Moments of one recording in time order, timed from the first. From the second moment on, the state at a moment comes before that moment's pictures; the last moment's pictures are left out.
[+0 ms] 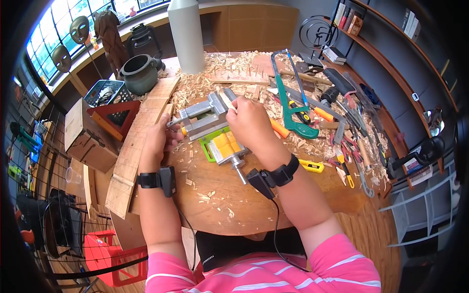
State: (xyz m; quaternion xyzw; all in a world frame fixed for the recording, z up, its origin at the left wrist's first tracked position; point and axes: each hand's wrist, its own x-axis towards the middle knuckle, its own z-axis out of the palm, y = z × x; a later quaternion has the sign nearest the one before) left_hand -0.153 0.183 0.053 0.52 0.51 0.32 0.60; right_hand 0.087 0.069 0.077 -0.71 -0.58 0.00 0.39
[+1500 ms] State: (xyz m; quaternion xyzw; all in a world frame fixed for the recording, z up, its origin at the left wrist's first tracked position) left_hand -0.171 0.186 0.045 0.75 0.45 0.27 0.40; right_hand 0.081 0.067 0.060 -0.68 -0.58 -0.04 0.44
